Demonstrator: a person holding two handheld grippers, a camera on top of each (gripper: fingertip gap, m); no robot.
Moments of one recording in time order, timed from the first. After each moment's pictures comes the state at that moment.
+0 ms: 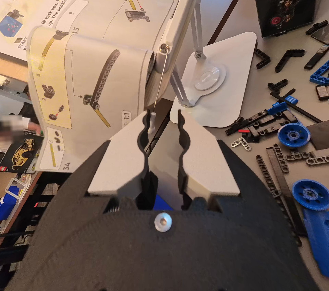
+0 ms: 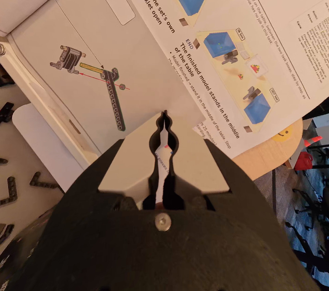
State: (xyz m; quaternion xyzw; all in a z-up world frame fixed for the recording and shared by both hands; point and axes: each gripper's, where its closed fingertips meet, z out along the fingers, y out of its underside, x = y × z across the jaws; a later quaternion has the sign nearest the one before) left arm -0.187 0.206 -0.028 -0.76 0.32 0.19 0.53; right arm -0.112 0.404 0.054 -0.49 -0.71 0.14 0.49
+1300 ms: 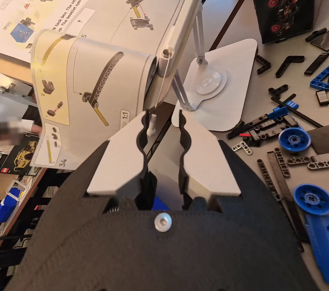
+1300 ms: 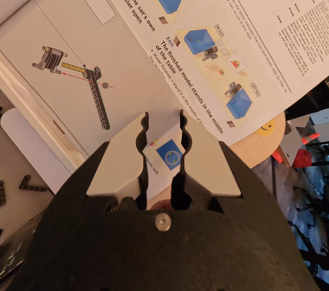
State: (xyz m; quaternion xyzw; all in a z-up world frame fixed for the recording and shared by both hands) left arm -0.186 0.205 -0.022 -0.75 0.32 0.19 0.54; right arm -0.110 0.420 0.064 -0.49 -0.70 0.14 0.50
